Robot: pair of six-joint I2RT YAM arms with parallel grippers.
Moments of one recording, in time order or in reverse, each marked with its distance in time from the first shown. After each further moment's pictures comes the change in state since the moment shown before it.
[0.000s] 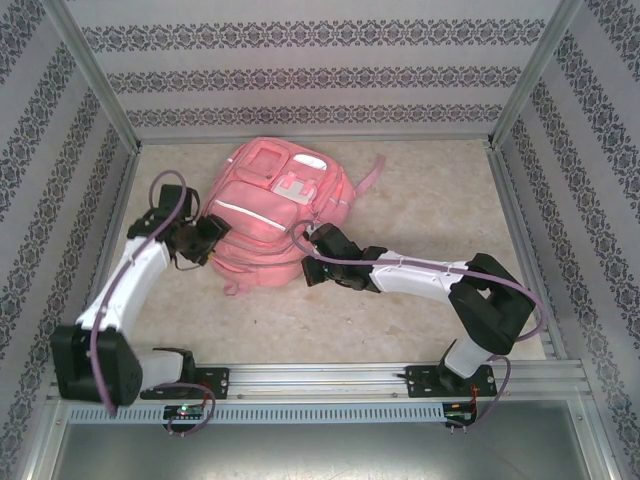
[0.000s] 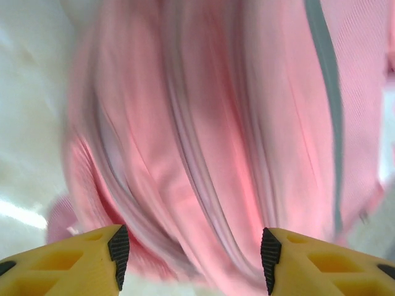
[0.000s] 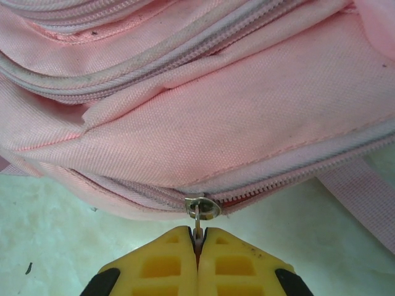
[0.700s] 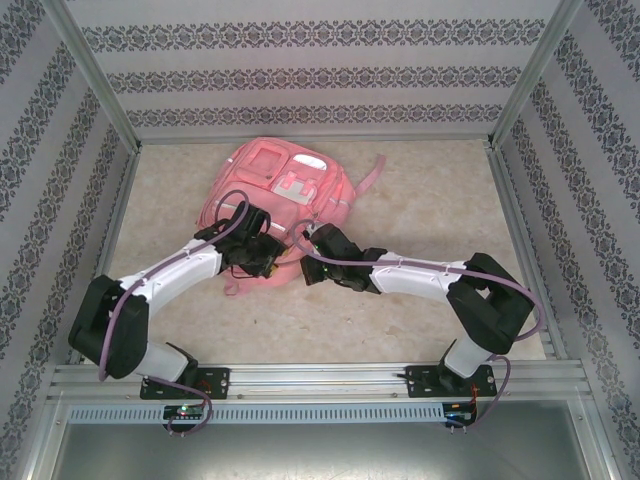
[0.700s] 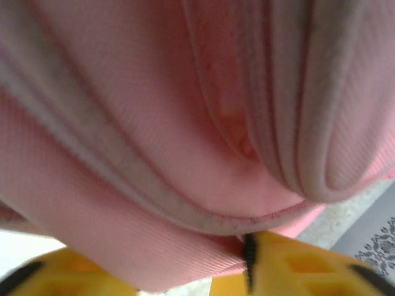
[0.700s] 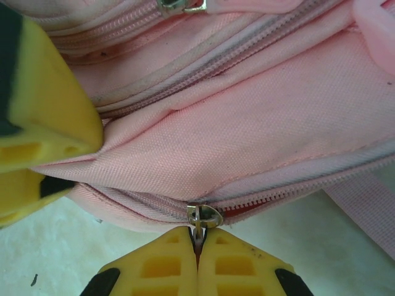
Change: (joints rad) left arm -0.394 0.245 -0.039 0.278 -0.030 -0.443; right arm 0.000 -0.001 -0.024 0.058 -0.004 0.013
